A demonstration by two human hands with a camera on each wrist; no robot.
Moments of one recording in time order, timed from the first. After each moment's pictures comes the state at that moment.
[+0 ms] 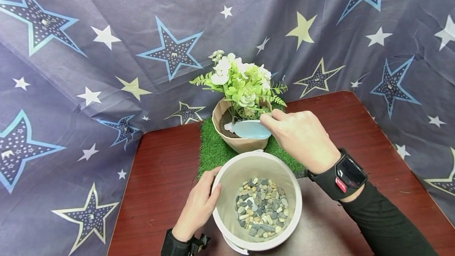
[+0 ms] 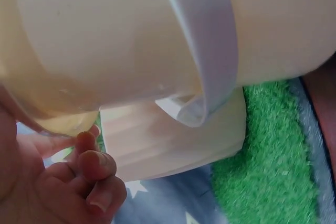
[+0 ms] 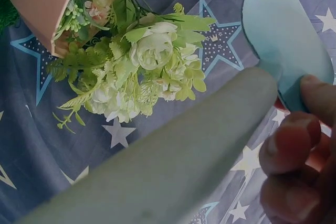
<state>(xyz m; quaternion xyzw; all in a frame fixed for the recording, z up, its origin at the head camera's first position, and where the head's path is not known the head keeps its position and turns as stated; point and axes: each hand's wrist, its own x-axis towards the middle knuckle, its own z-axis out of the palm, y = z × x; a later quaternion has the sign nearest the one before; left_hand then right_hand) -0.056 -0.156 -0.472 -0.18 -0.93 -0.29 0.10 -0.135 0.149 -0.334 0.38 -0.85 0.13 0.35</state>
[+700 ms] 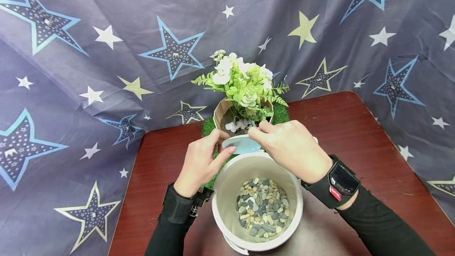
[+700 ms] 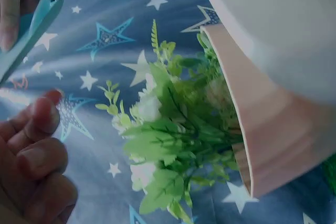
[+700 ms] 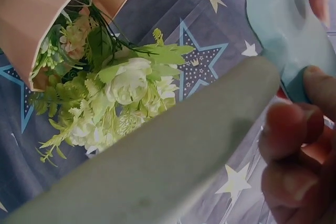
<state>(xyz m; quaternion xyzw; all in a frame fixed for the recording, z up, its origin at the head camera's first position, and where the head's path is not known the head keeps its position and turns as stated) -0.123 -0.123 -0.378 -0.30 -0.90 -0.24 0.22 -0.125 0.134 -0.336 0.42 -0.84 0.12 0.32</state>
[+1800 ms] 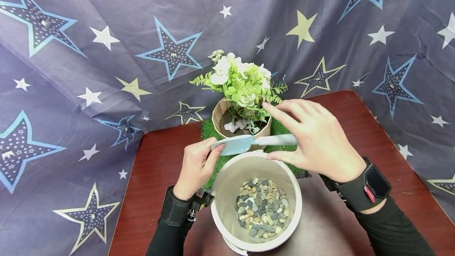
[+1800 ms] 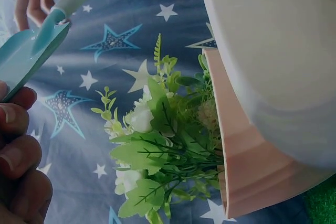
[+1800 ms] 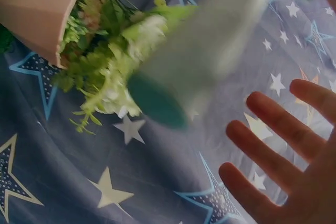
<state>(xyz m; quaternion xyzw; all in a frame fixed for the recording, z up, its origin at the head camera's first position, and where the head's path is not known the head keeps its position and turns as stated) -0.124 -0.125 -0.386 -0.32 -0.86 -0.30 0.26 -0.126 0.177 -0.339 0.36 -0.85 0.19 0.33</state>
